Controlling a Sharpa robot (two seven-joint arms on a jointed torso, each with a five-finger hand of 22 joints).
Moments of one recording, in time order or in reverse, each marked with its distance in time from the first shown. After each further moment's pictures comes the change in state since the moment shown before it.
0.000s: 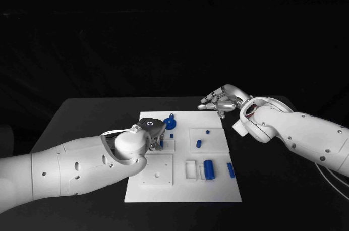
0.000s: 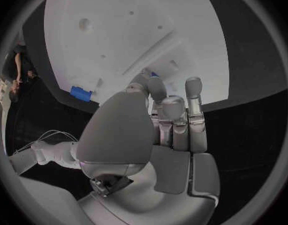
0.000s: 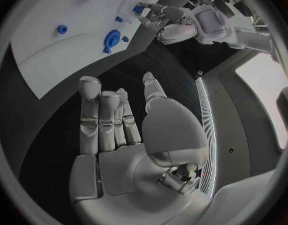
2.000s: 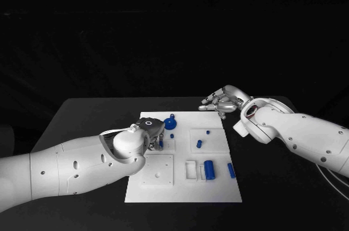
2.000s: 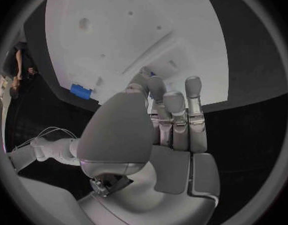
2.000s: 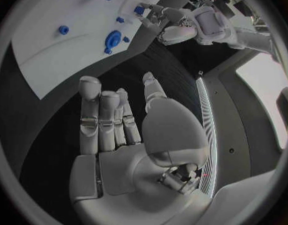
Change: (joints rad) left arm 0.001 -0.009 0.001 -0.005 0.025 -0.016 0.019; left_hand -0.016 0.007 -0.046 -0.037 -0.011 0.021 0.000 -0.005 -0.014 -0.002 0.009 -0.020 -0.004 -0.036 0.007 -0.035 -0.045 0.000 -0.007 -0.007 -0.042 -0.001; right arm -0.003 -0.002 0.000 -0.001 0.000 0.000 0.000; right_hand 0.000 0.000 0.000 0.000 0.000 0.000 0.000 0.000 0.000 0.000 0.000 0.000 0.000 0.000 0.000 -0.004 0.000 0.000 0.000 0.000 0.000 0.000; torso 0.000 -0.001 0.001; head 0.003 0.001
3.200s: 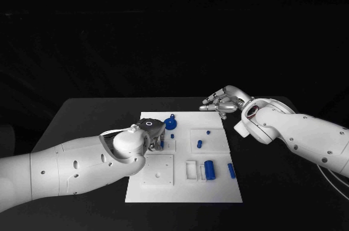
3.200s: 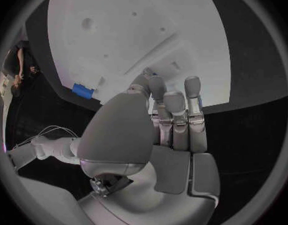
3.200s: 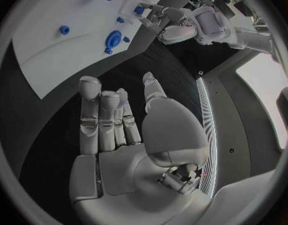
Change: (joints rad) left arm -0.001 -0.003 -0.001 0.001 0.016 -0.001 0.017; left_hand 0.001 0.000 -0.004 -0.027 -0.008 -0.075 0.004 0.006 -0.006 0.002 0.016 0.000 -0.010 -0.007 0.007 0.000 -0.003 0.016 0.004 0.018 -0.010 0.000; right arm -0.001 -0.002 0.000 0.000 0.000 0.000 0.000; right_hand 0.000 0.000 0.000 0.000 0.000 0.000 0.000 0.000 0.000 0.000 0.000 0.000 -0.001 0.000 0.000 0.000 0.000 0.000 0.000 0.000 0.000 0.000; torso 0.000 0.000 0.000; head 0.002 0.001
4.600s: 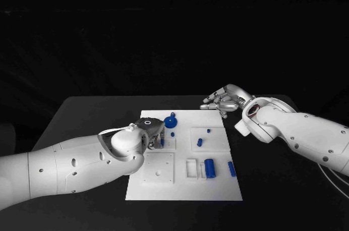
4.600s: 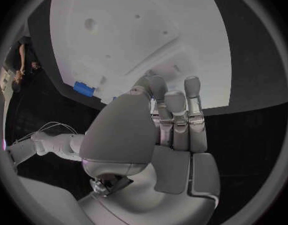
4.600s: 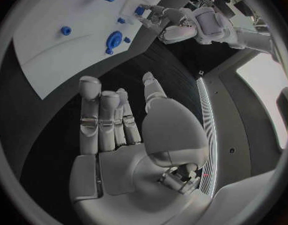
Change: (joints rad) left arm -0.003 -0.012 -0.002 0.003 0.034 -0.025 0.020; left_hand 0.033 0.033 0.032 0.013 0.000 -0.059 -0.002 0.000 -0.001 0.000 0.000 0.000 -0.004 0.000 0.000 0.000 -0.001 0.016 -0.004 0.011 0.000 0.000; right arm -0.003 -0.002 0.000 0.000 0.000 0.000 0.000; right_hand 0.000 0.000 0.003 -0.003 0.000 0.000 0.000 0.000 0.000 0.000 0.000 0.000 0.000 0.000 0.000 0.000 0.000 0.000 0.000 0.000 0.000 0.000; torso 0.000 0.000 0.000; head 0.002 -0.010
